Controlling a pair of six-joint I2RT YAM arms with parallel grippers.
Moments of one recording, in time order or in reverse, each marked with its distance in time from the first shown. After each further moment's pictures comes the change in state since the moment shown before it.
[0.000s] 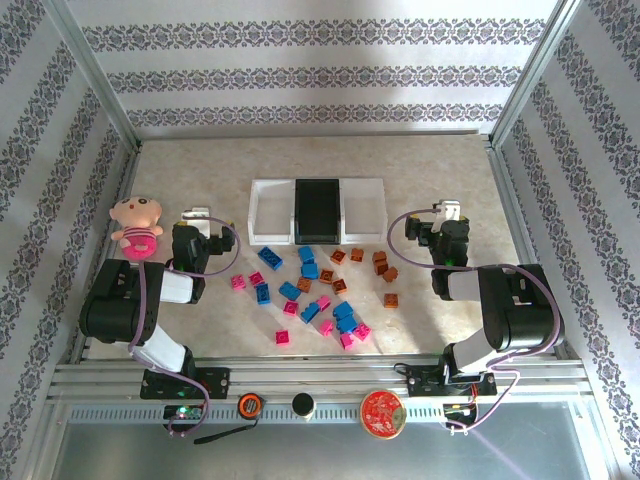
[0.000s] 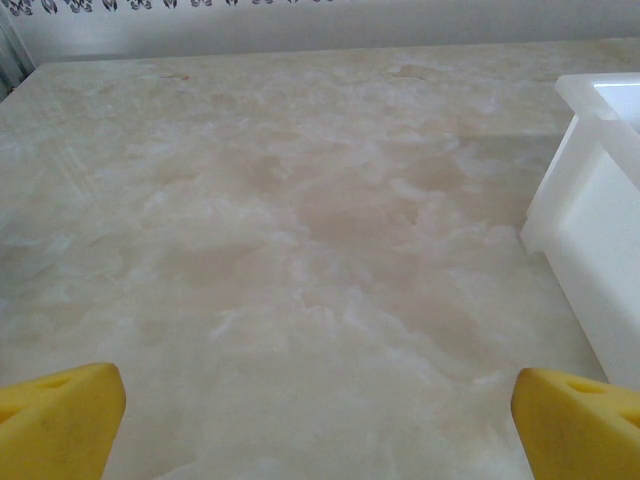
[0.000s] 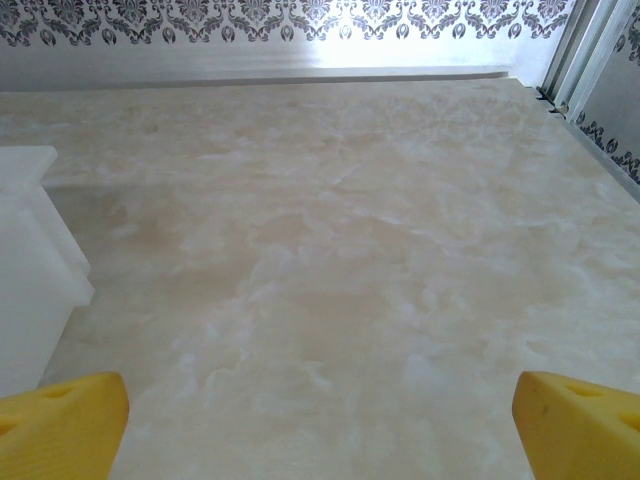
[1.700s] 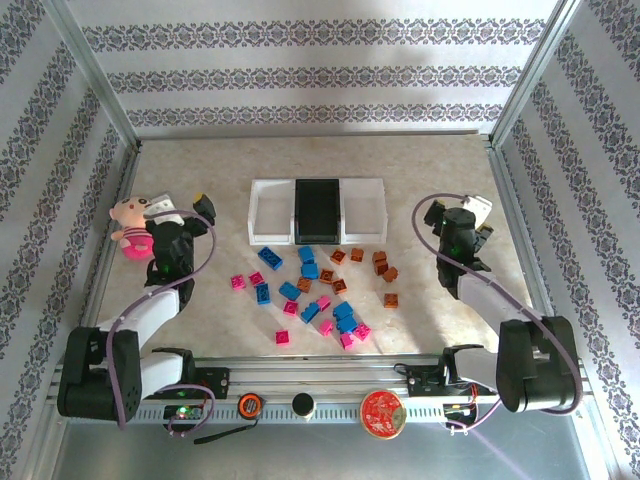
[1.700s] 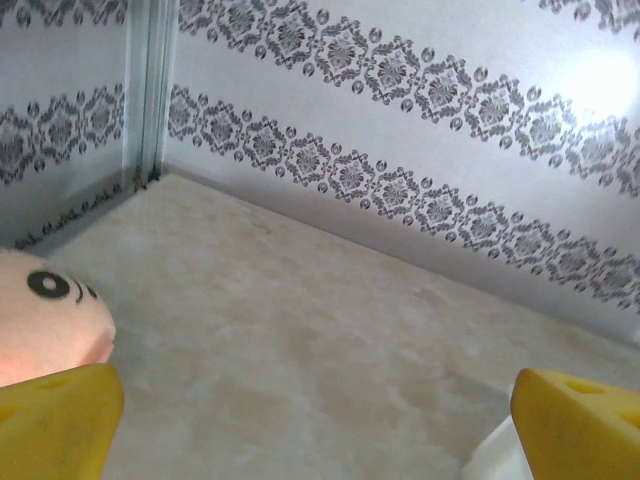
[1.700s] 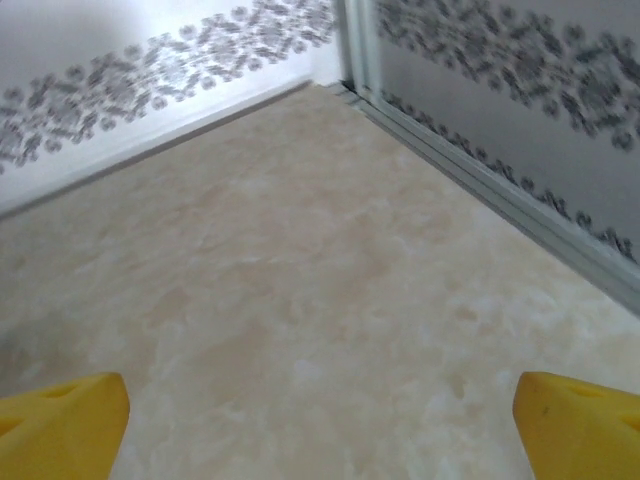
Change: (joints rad) left arm 0.001 -0.440 0.028 -0.244 -0.193 -0.389; right arm 0.026 -0.340 0.124 -0.571 0.361 0.422
